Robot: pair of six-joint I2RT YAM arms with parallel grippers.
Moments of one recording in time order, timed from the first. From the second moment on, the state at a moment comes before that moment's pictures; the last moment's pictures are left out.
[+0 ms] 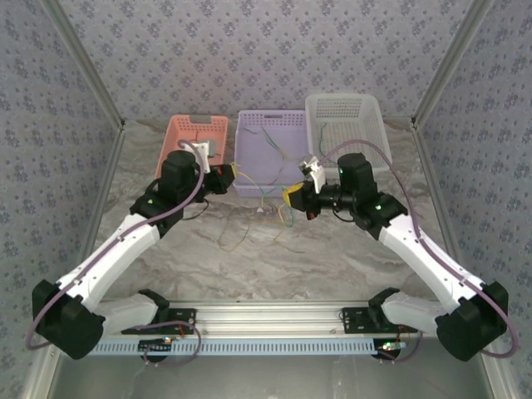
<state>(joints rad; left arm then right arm) -0.51 1.13 0.98 -0.24 0.16 -0.59 0.52 1.10 0.96 -0.32 -0.64 0.06</state>
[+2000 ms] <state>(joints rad) -0.17 1.21 1.27 0.08 0.70 -0.94 0.97 1.08 1.22 -0.54 0.10 0.13</state>
